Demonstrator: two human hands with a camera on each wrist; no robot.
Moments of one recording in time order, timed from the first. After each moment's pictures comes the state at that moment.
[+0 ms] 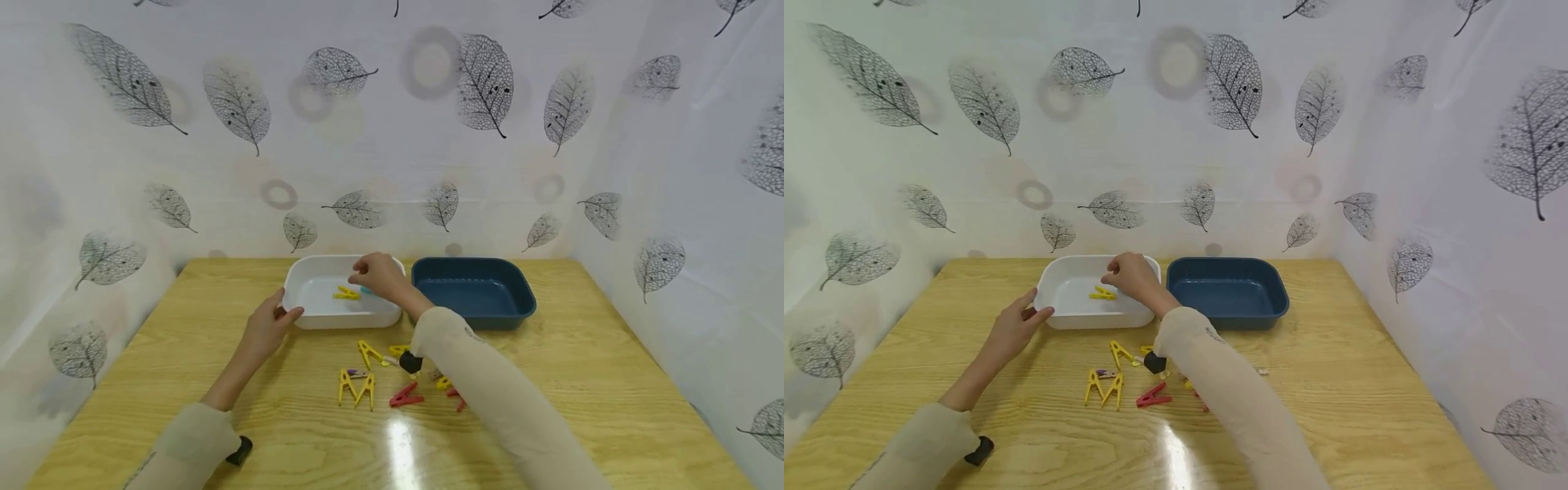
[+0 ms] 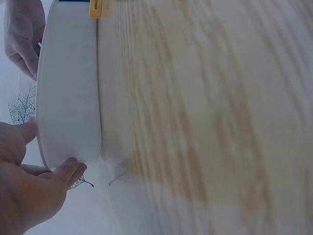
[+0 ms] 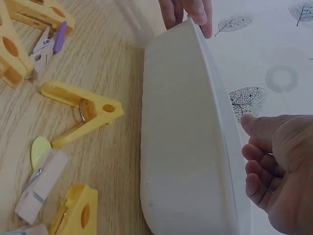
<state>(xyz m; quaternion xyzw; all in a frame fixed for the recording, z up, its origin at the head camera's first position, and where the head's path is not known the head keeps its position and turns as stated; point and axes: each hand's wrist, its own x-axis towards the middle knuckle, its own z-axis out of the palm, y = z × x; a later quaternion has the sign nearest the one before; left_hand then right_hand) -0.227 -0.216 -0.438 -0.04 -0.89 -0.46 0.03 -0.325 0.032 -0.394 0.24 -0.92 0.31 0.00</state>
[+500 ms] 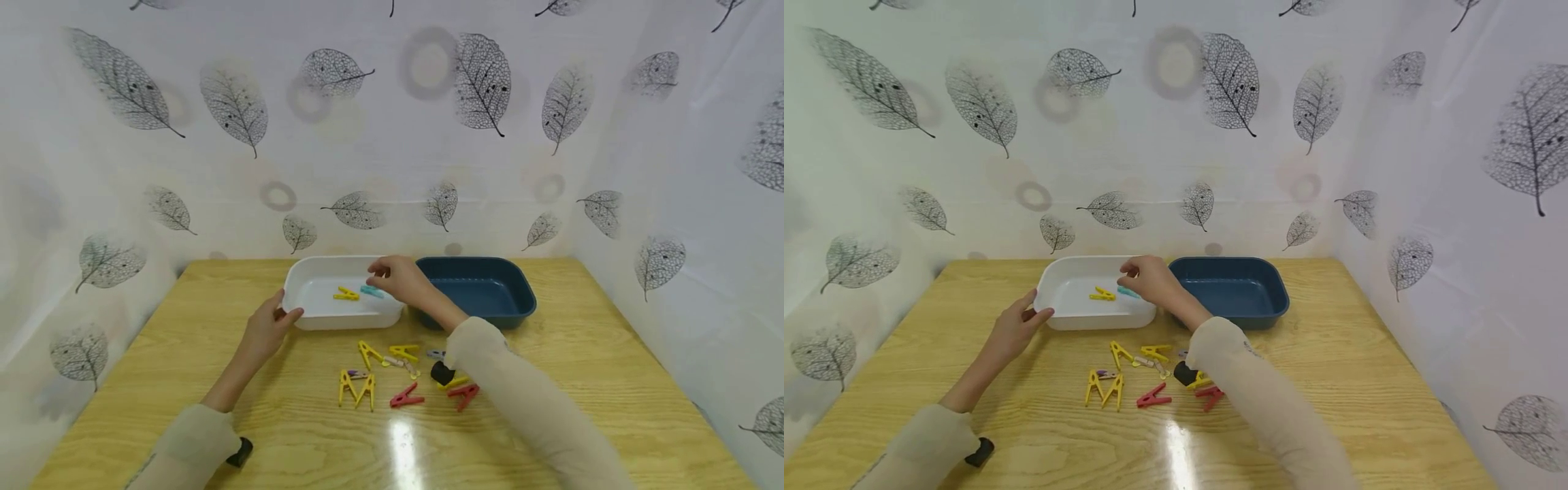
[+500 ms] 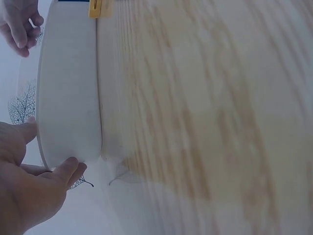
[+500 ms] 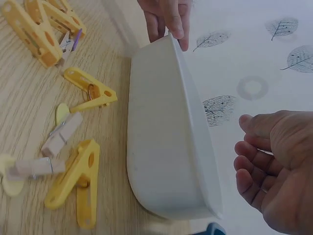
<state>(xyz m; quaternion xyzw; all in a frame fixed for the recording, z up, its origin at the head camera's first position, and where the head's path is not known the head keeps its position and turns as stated) -0.225 -0.214 -0.434 -0.04 -0.89 -0.45 0.03 -0.296 0.078 -0.378 0.28 -0.90 0.34 -0.01</state>
